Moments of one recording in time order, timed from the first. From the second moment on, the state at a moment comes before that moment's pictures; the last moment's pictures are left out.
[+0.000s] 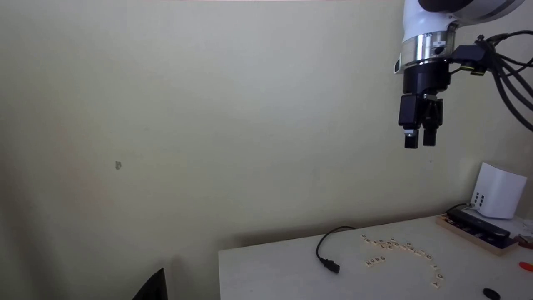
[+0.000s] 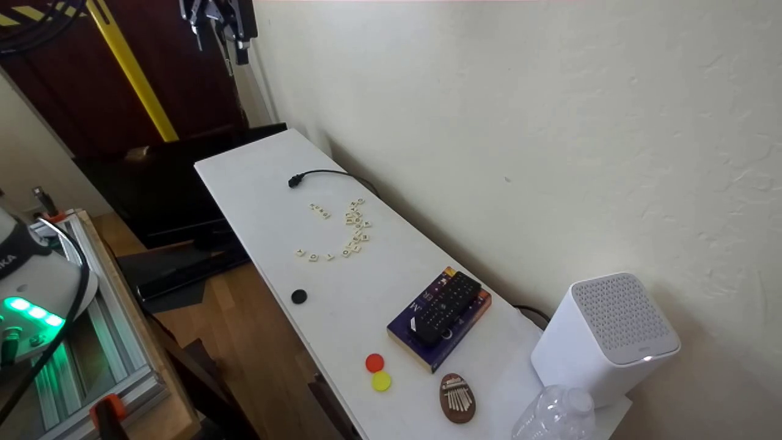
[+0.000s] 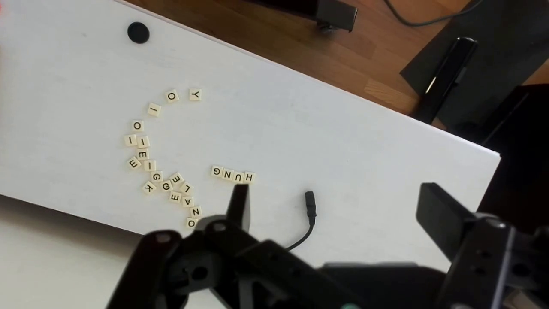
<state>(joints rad) 0.08 -0.22 0.01 -2.34 0.06 1.95 -0.16</state>
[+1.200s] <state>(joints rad) 0.08 -0.06 0.09 -2.47 0.05 2.40 -0.05</state>
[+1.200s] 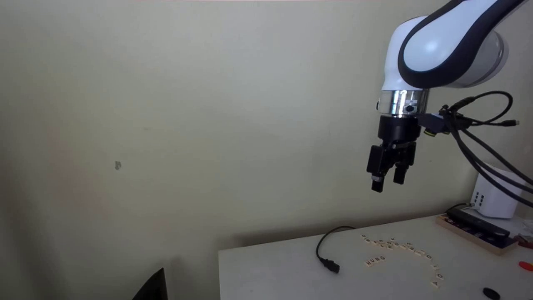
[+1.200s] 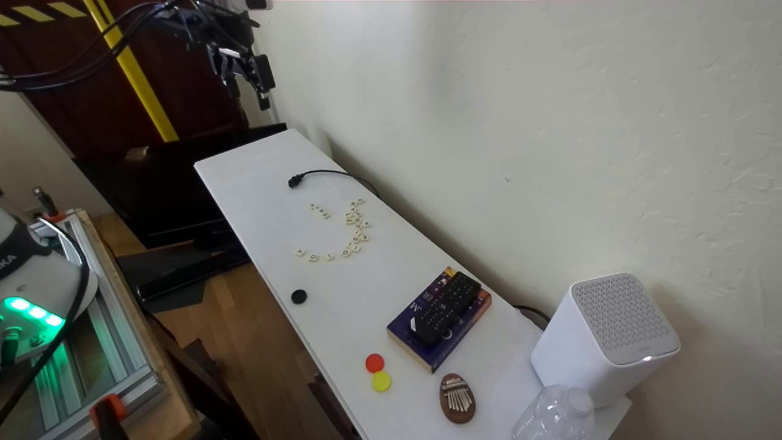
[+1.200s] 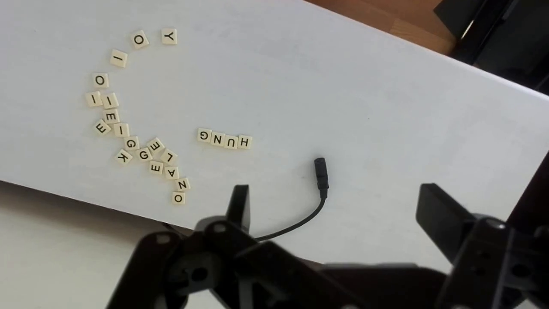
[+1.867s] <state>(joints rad) 0.08 0.10 0.09 -2.50 0.08 2.53 -0.05</state>
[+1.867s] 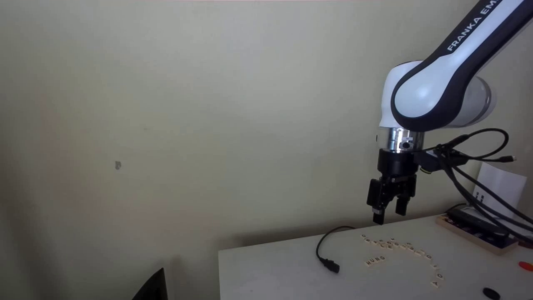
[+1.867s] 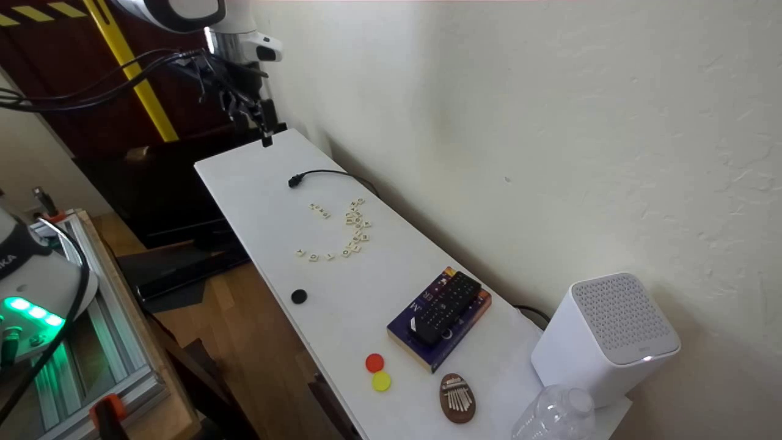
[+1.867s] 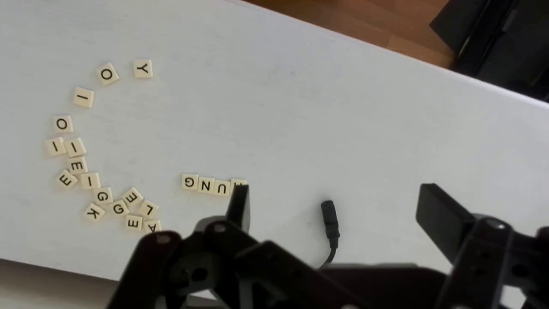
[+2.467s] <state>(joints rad) 0.08 0.12 0.09 -2.48 0.06 2.48 -0.05</state>
